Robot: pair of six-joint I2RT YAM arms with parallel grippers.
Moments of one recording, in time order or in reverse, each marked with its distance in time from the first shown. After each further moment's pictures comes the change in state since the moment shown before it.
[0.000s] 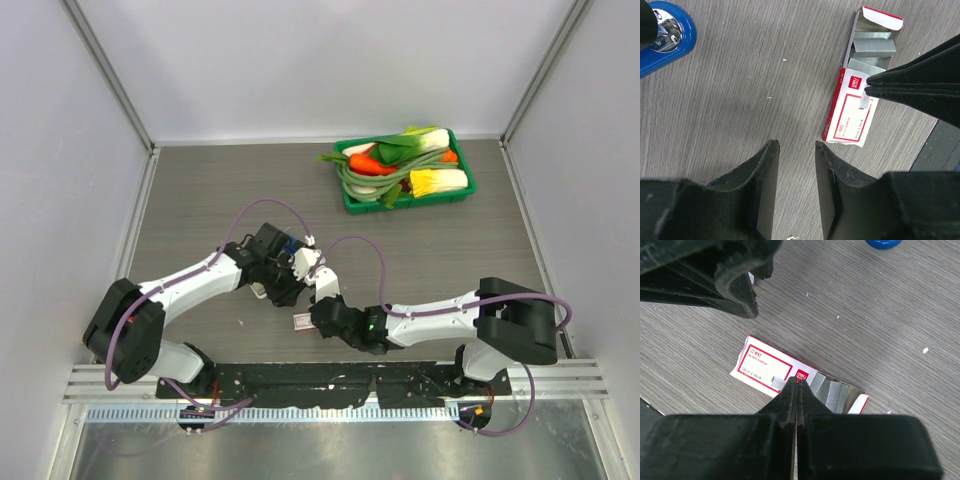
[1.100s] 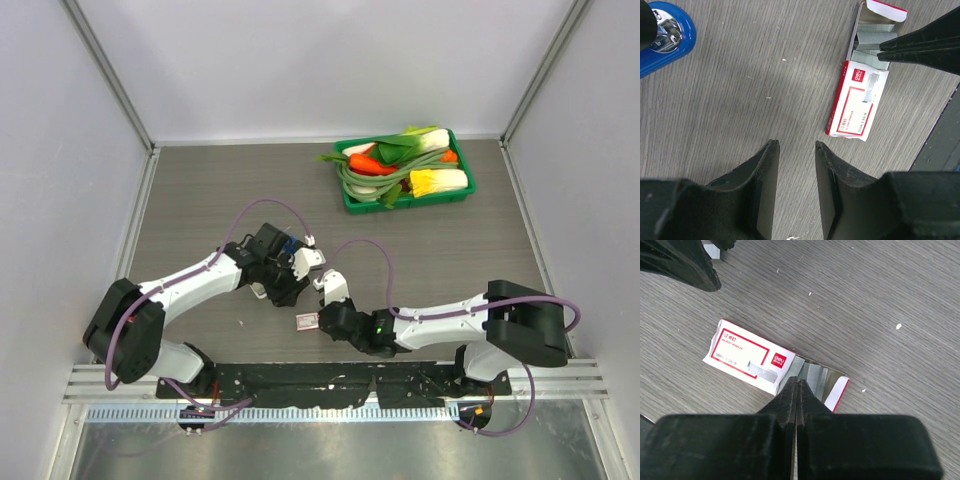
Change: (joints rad) left arm 0.000 0.000 0.000 0.000 0.002 -0.001; right arm 0.011 -0.054 -0.058 -0.059 0.050 0.004
